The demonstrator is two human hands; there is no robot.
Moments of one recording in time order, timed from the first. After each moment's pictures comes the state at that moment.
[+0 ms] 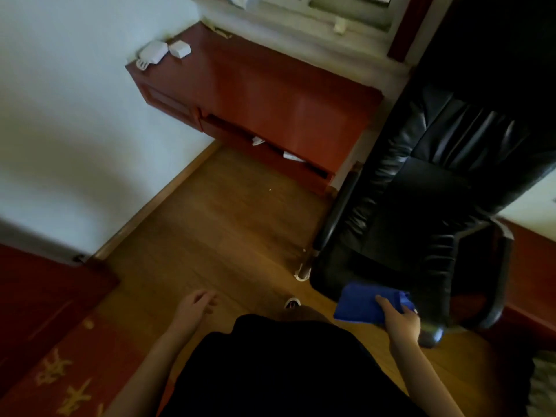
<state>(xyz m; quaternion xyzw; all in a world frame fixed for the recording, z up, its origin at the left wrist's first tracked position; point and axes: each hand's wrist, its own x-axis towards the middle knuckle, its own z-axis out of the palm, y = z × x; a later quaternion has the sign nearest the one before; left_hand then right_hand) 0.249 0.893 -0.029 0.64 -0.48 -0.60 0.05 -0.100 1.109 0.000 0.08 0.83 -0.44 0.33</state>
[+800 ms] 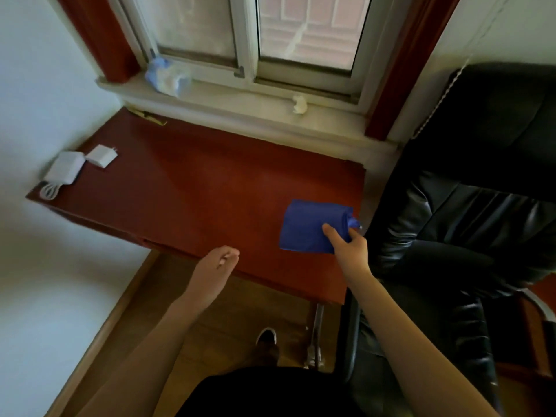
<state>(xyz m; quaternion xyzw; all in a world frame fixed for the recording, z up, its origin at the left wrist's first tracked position) -0.057 0.485 0.039 0.43 -0.77 -0.47 0.03 -0.280 0.645 0.068 -0.05 0.75 -0.59 0.29</state>
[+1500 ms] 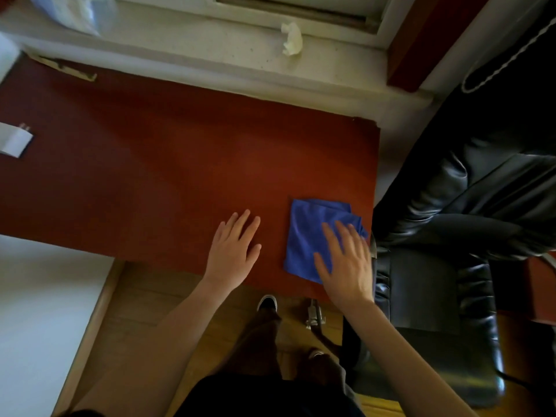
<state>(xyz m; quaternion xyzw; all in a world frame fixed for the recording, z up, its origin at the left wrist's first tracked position) -0.145 0.416 -0.073 0.24 -0.95 -0.17 -0.06 -0.281 0.624 -0.041 -0.34 0.93 -0.11 0.09</state>
